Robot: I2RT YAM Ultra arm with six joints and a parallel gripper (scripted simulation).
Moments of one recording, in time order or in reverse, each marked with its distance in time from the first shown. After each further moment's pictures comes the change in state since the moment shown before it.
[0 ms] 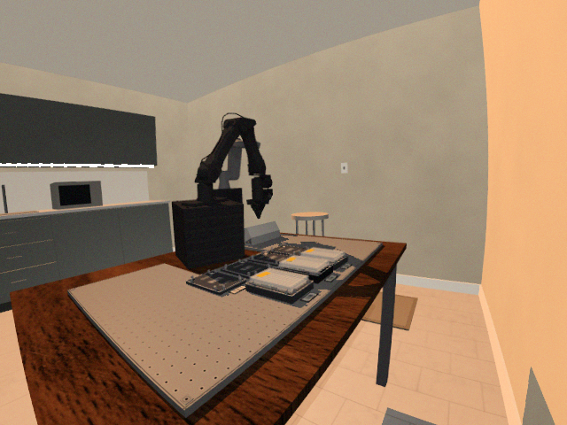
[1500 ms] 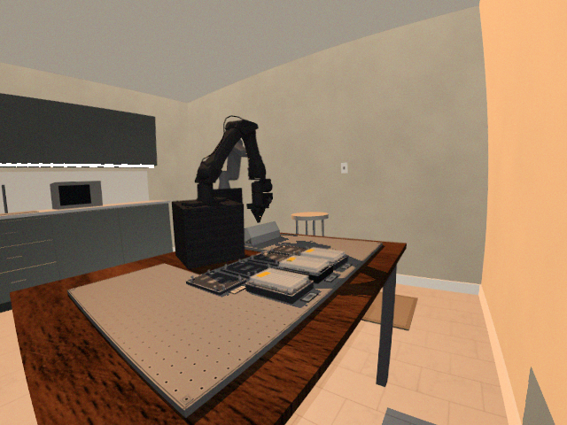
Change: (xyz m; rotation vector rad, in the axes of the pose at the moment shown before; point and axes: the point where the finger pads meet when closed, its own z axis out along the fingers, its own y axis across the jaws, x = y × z) arm 0.002 -0.001 0.021 0.000 0.003 0.000
